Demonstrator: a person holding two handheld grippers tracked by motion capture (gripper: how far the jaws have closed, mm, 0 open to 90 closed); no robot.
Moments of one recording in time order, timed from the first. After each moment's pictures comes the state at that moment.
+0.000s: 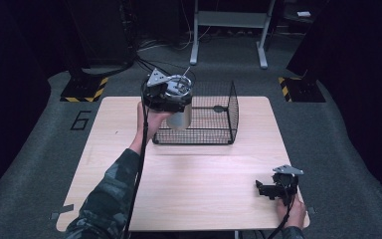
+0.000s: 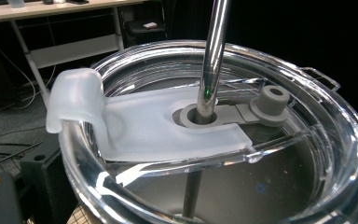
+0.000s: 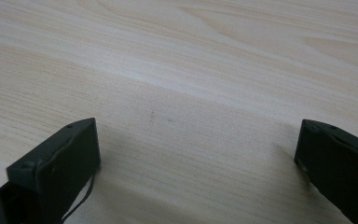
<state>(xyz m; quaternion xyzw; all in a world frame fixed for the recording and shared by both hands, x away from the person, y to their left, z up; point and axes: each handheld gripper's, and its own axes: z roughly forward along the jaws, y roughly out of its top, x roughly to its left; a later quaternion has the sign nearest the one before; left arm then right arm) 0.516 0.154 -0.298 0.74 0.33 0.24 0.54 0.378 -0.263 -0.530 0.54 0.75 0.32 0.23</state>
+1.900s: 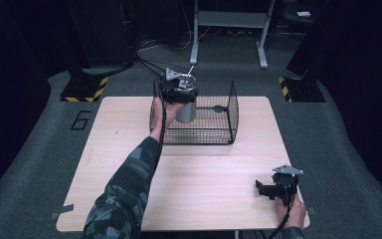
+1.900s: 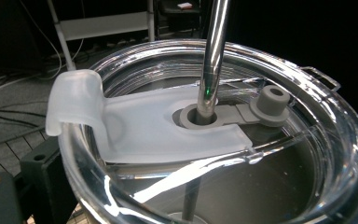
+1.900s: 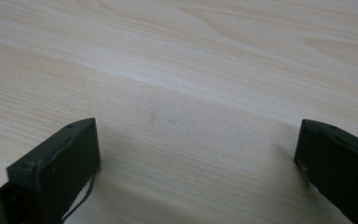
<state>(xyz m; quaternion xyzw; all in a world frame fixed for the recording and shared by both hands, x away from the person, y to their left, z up) 0.599 0.125 -0.358 0.72 0.41 0.25 0.50 0.379 -0.263 -0.530 0.54 0.75 0.32 0.23</state>
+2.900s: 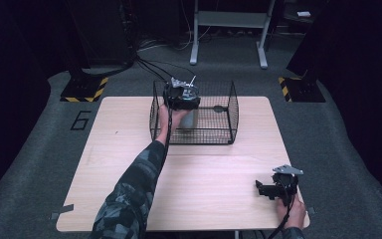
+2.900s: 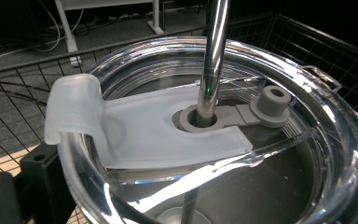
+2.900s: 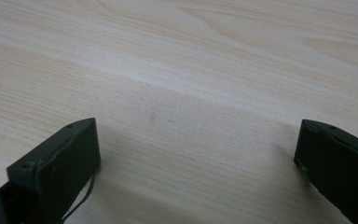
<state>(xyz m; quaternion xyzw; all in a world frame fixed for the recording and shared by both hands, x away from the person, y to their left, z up) 0.615 0.114 -0.400 0.73 0.43 0.23 0.47 0.378 -0.263 -0.530 0.54 0.75 0.32 0.23</state>
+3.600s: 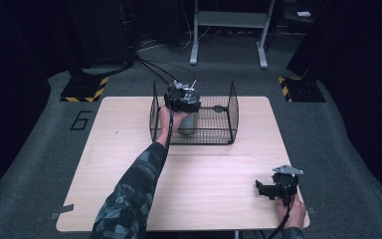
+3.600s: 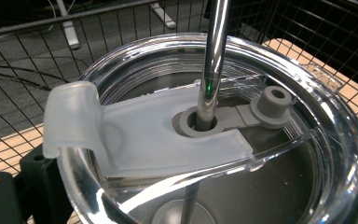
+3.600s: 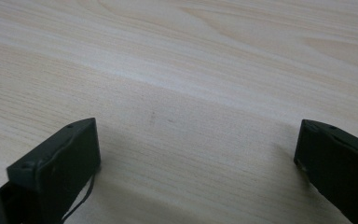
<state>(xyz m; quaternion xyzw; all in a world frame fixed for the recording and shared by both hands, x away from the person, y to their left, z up) 0.617 0.109 -0.409 0.76 0.44 0.22 0.43 0.378 -0.263 -0.530 0.54 0.75 0.32 0.23</state>
